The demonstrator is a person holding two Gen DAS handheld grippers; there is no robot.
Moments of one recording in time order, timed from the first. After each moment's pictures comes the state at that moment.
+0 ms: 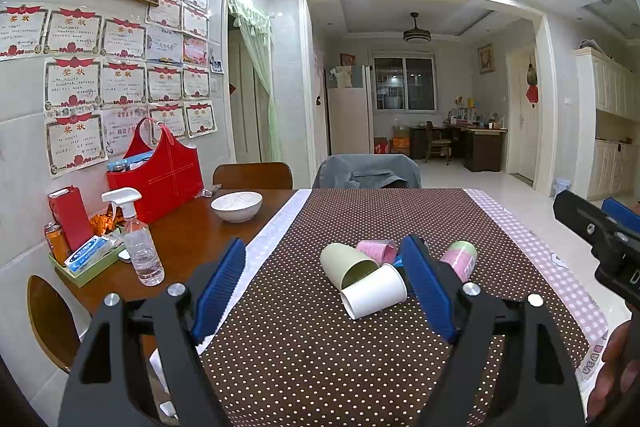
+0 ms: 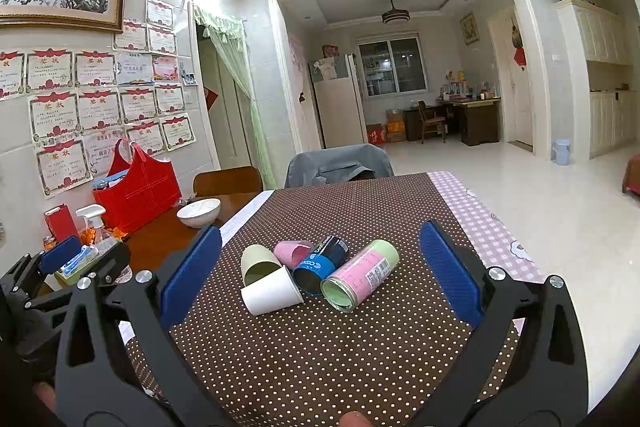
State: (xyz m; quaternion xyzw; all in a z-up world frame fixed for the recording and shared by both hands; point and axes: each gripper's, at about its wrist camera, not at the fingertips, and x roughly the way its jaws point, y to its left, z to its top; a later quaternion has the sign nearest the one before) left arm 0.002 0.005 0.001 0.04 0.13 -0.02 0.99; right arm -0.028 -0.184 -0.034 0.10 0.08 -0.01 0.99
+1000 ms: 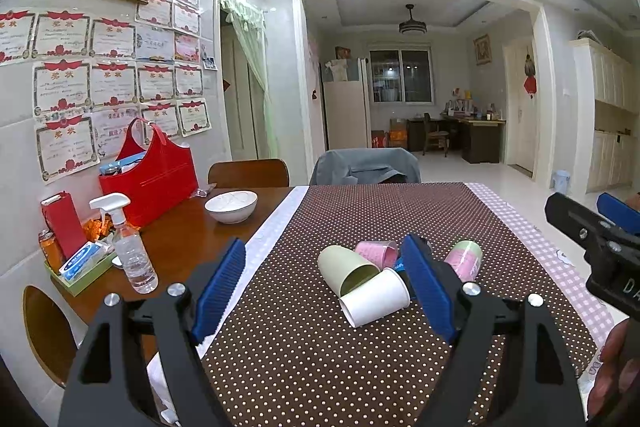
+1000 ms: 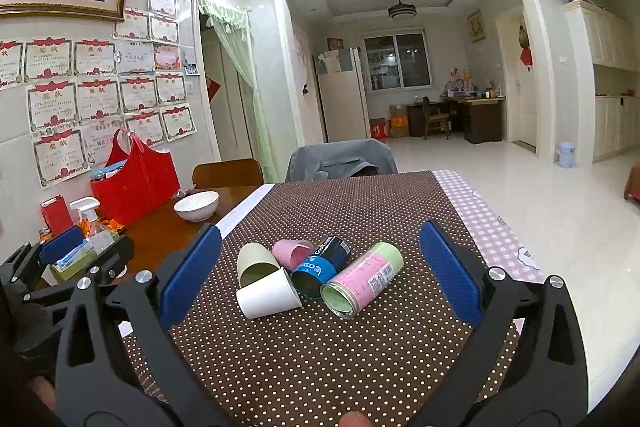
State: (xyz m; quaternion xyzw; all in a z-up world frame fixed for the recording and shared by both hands) left arm 0.034 -0.006 0.001 0.05 0.14 -0.02 0.99; right arm 0.012 -0.184 -0.040 0.08 0.10 -0.01 0.99
